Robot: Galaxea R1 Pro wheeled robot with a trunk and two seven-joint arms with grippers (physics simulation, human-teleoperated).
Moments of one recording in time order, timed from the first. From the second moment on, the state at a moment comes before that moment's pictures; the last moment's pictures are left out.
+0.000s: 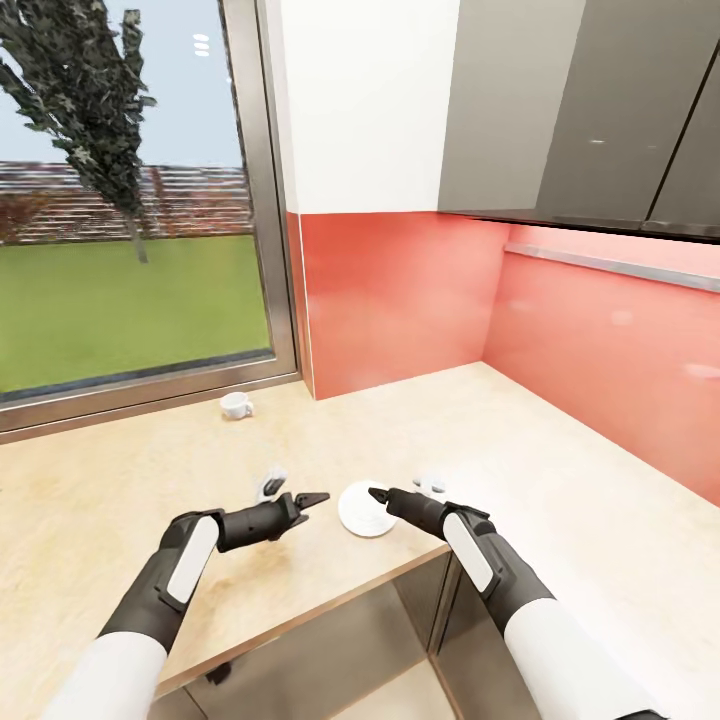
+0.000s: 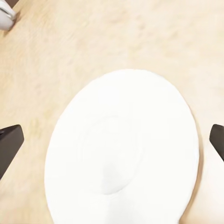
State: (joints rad) left arm -0.58 0.00 0.07 -0.97 0.56 0.91 -0.54; right arm -0.69 0.08 0.18 -0.75 -0.56 0.45 0.19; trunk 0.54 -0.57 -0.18
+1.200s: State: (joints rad) left arm -0.58 0.00 0.06 -0.91 0.57 0.86 -0.72; right arm -0.69 0.07 0.18 -0.75 -0.56 0.46 0.31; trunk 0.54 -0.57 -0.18
